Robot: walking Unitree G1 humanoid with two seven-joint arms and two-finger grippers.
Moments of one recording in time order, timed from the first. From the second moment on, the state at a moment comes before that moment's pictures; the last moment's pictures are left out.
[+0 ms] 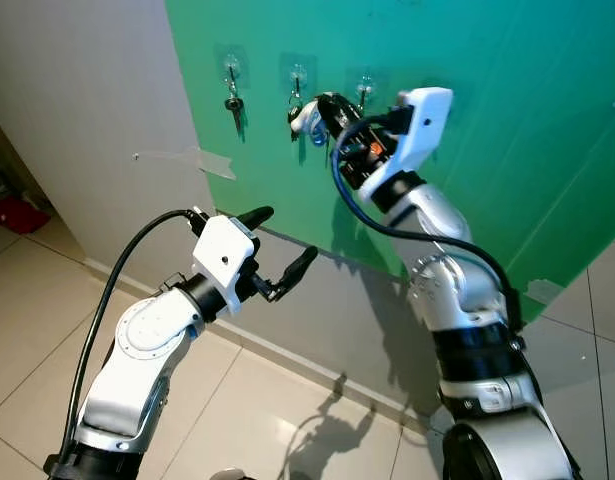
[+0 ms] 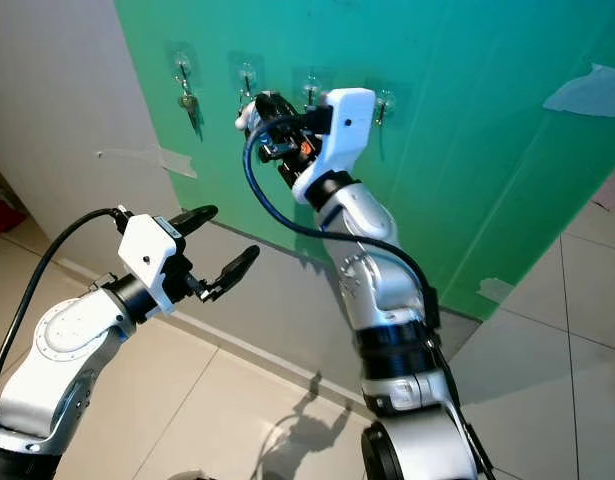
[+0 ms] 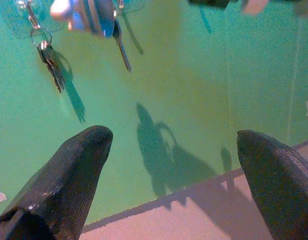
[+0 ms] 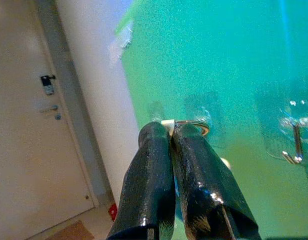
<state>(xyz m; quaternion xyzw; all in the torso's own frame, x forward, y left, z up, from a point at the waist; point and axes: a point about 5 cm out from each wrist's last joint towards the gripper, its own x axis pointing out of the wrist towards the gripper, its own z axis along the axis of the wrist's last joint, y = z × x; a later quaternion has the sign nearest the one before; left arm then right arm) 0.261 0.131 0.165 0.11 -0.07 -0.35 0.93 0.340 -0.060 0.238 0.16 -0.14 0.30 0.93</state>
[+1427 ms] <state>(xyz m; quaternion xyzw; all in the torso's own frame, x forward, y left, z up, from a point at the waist) 0.255 0.131 0.161 0.12 -0.06 -0.36 0.92 0.367 -0.074 0.201 0.10 -0.02 0.19 0.98</state>
